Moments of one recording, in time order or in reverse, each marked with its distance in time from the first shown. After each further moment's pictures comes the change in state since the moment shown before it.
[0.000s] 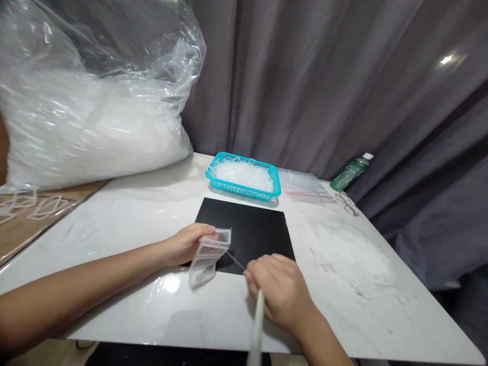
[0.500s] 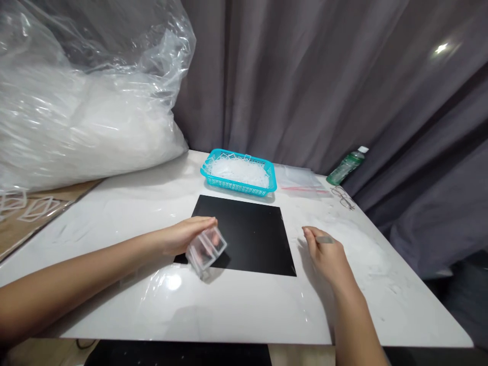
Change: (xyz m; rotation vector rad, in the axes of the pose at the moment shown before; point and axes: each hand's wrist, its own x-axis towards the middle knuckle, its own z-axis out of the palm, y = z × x) left_hand 0.003 0.019 0.005 0.107 -0.027 -0.208; right_hand -0.065 0.115 -0.010 -0.025 -0.074 0.884
